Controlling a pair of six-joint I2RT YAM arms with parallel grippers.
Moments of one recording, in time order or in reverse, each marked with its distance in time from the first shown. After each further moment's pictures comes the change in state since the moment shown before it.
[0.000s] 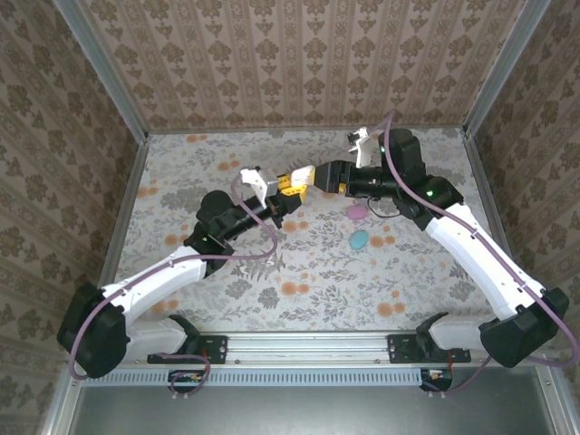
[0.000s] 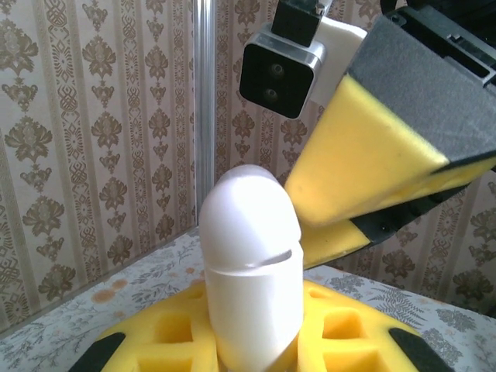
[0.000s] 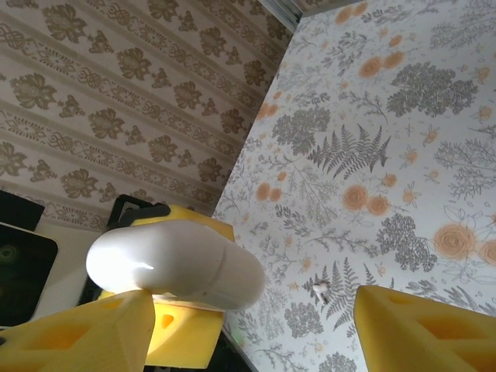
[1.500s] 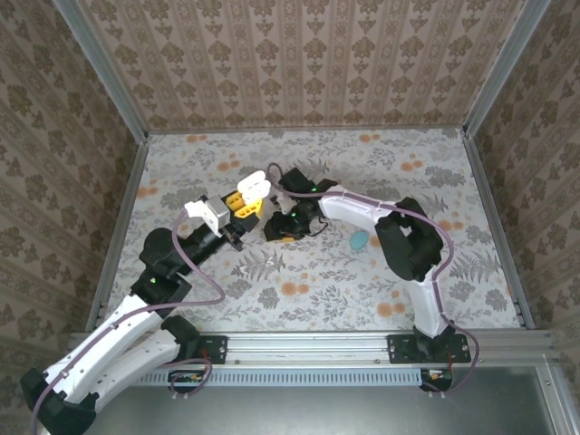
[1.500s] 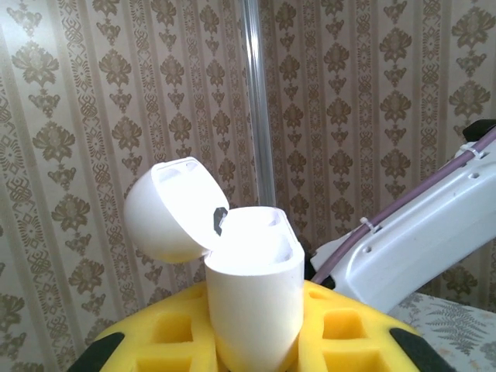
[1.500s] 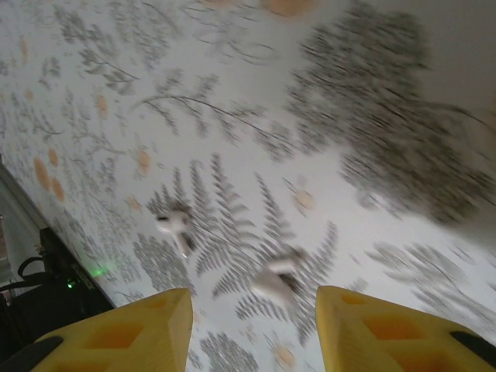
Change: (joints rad) left arm 0.013 -0.545 -0.114 -0.346 -0.167 0.153; right arm 0.238 0.823 0.255 -0.151 -0.005 -0.151
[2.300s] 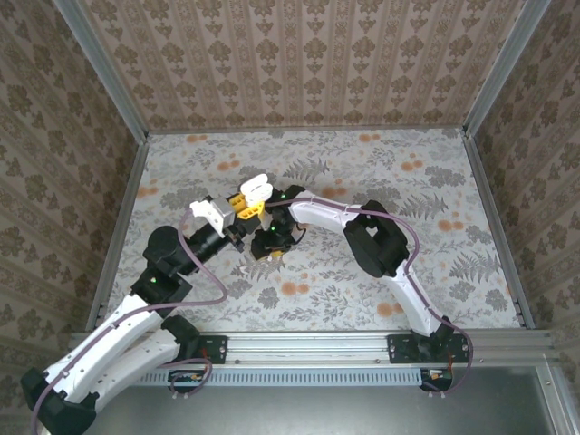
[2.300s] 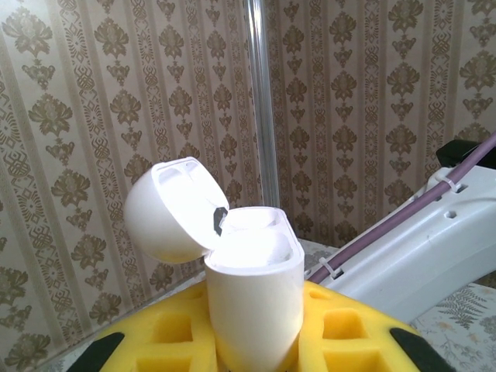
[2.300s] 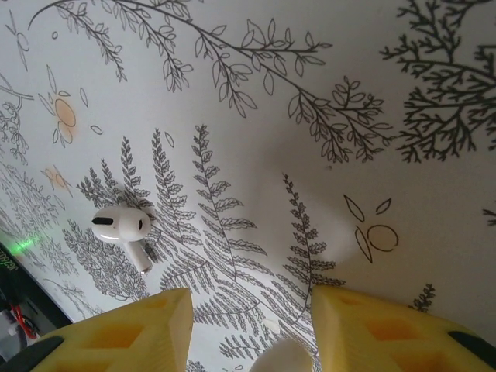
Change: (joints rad) left arm 0.000 0.009 0.000 -0.052 -0.007 0.011; right arm 0.095 0.209 0.233 -0.253 0.048 -0.128
